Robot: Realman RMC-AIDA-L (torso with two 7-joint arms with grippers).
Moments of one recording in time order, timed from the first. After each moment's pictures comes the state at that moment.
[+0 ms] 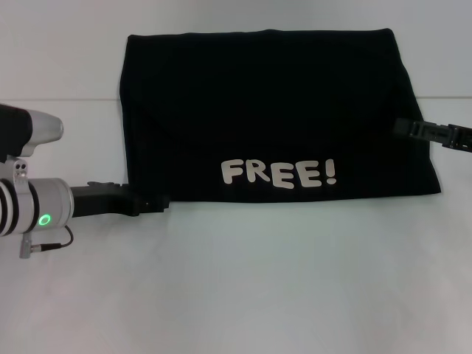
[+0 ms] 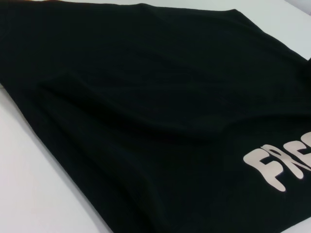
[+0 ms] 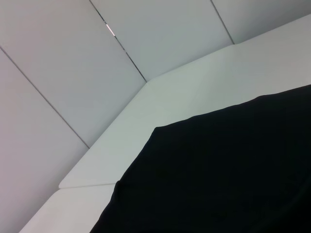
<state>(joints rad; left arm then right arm) -0.63 -2.15 0.63 0.67 2.33 1.02 -1.83 0.65 1.95 -0.39 -0.50 -2.08 -1.32 1.81</state>
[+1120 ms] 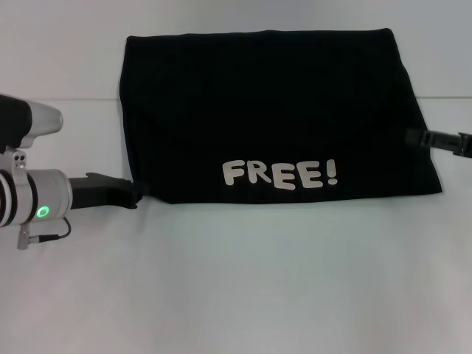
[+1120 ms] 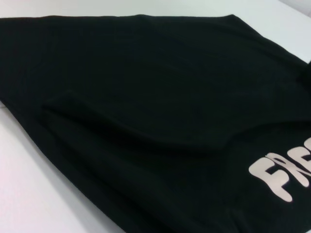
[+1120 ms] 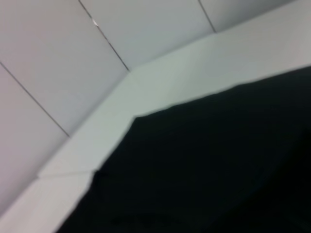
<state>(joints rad) -0.65 -2.14 0.63 0.68 2.34 1.02 -1.82 0.64 1.93 -0.40 -0.51 -2.13 -1.30 1.85</state>
